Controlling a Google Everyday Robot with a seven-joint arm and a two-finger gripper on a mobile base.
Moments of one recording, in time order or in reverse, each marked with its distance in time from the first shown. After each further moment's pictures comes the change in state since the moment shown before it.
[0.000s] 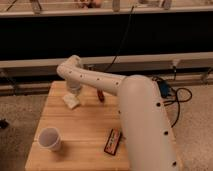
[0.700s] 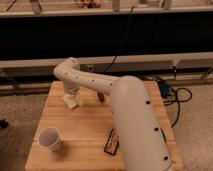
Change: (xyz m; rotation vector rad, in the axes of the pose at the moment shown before) arm -0.009 -0.014 0.020 -0.010 -0.011 -0.040
